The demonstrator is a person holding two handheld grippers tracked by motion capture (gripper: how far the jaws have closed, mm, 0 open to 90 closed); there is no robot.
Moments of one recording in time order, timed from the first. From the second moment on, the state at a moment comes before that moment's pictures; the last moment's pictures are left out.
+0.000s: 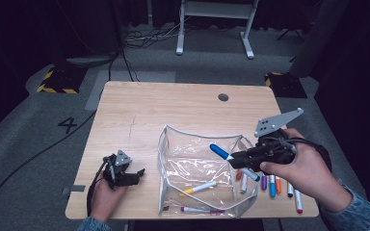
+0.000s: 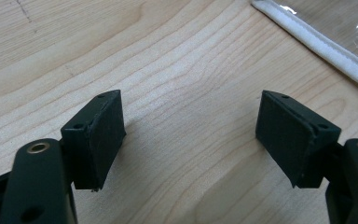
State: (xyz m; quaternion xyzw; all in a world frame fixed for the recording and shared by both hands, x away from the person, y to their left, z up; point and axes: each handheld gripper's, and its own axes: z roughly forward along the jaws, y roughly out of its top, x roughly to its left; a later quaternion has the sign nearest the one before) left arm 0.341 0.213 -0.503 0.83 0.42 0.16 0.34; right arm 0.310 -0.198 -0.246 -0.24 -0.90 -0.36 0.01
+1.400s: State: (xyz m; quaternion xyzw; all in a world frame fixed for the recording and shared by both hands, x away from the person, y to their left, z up) left arm 0.340 0.213 -0.503 0.83 0.42 0.16 0.34; right arm 0.325 -0.086 -0.340 -0.11 -0.97 -0.17 0.09
